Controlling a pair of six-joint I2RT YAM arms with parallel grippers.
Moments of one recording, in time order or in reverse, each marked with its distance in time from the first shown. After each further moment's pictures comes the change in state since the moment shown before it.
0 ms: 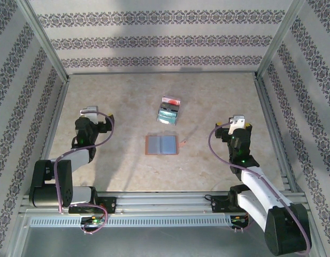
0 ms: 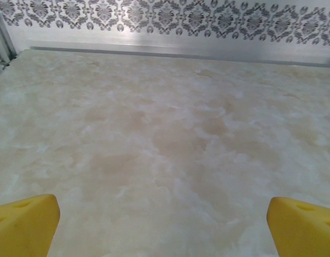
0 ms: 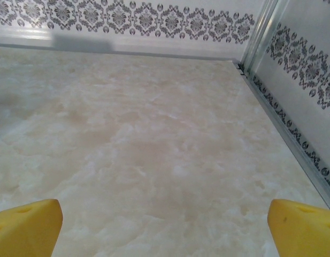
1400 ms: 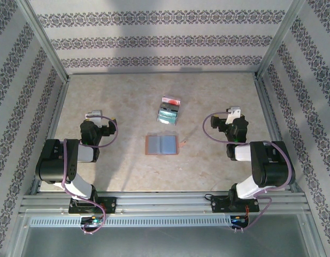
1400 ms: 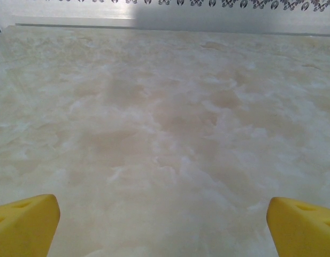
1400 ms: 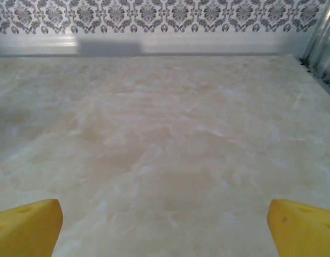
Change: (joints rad) left arm -0.008 0.266 -0.029 0.272 -0.019 0.024; right arm -0.141 0.659 0.099 0.593 -0.301 0.035
